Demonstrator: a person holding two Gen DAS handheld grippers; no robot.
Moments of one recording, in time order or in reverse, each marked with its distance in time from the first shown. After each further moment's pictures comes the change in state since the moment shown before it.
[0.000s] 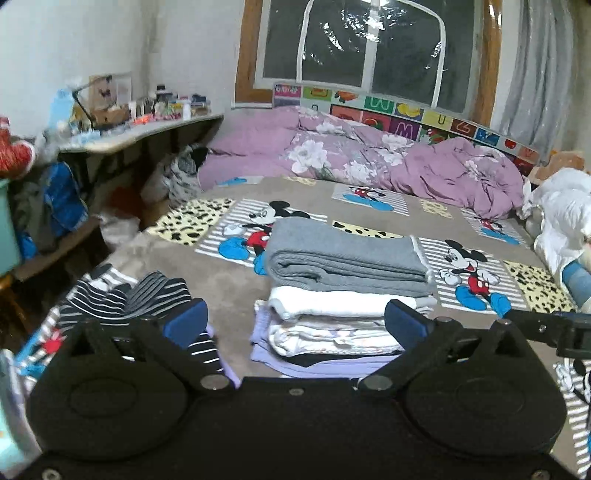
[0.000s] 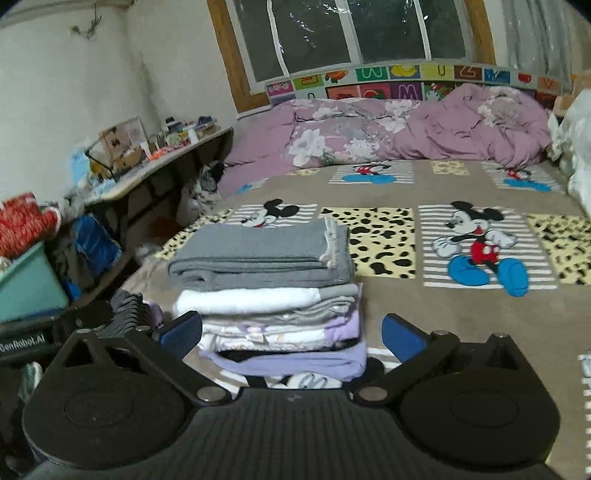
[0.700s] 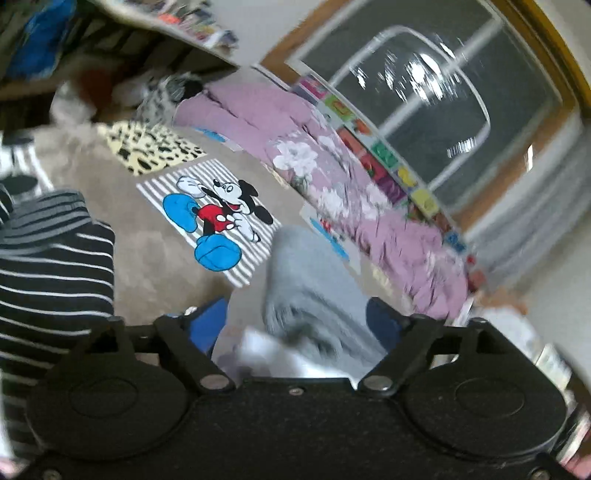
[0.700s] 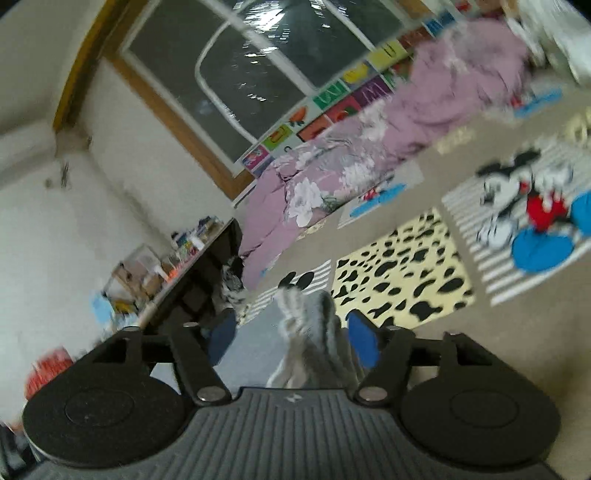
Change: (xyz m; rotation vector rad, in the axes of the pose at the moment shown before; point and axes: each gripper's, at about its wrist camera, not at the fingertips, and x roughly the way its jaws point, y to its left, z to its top) left arm 0.131 0.089 0.004 -0.512 0.002 -0.302; right arm 0.152 -0.107 0.006 0.399 -0.225 0.203
